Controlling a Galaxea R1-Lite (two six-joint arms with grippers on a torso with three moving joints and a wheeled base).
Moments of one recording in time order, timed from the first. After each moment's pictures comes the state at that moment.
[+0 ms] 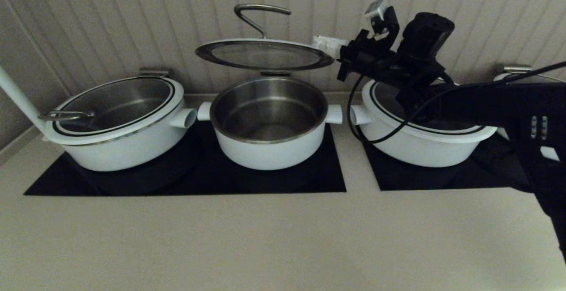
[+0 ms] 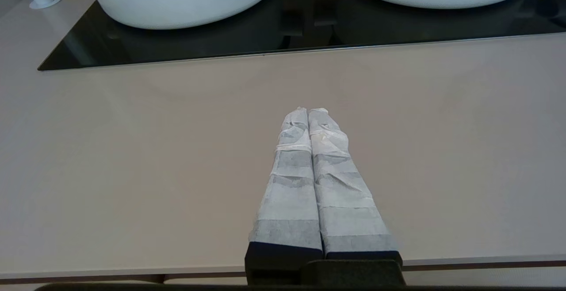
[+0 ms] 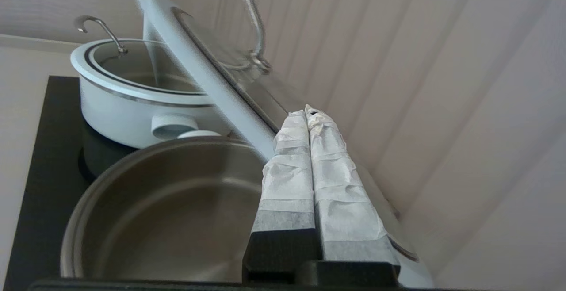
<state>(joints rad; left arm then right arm) 0.01 0.00 0.00 0.00 -0.01 0.05 0.34 2.29 -1.95 -0.76 0.74 -0.17</state>
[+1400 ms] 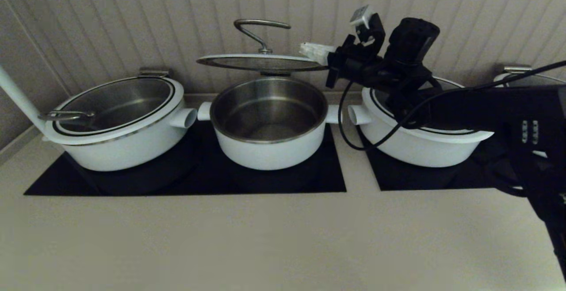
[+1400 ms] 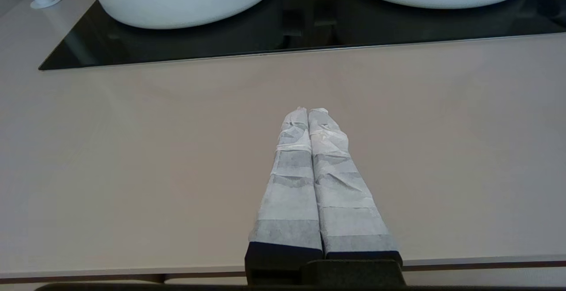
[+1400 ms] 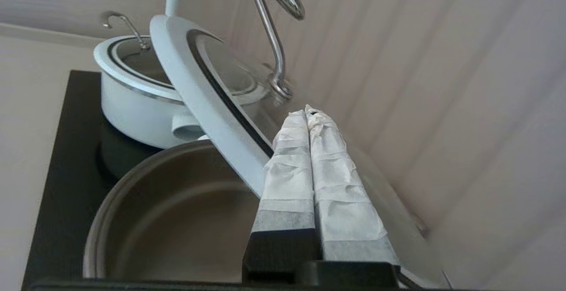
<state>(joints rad) 0.01 0.00 0.00 0.00 -0.01 0.05 0.39 2.30 -1.94 -0.76 0.75 -0.21</state>
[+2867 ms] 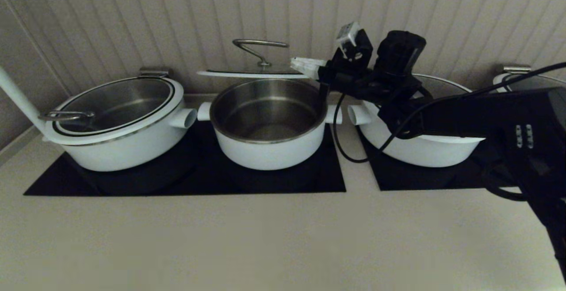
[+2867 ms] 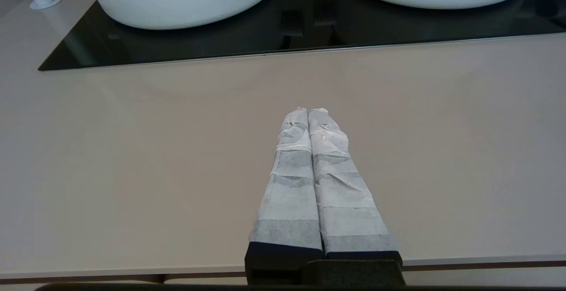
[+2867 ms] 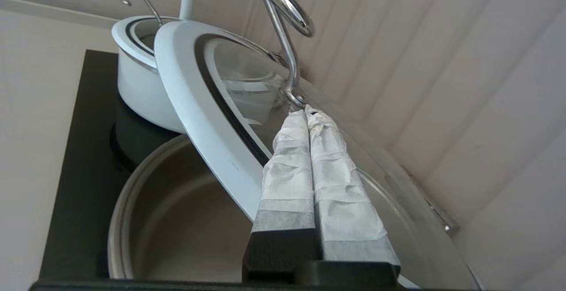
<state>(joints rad) 0.01 0.00 0.00 0.00 -0.01 0.05 0.43 2.29 -1.85 -0.76 0.75 -0.29</state>
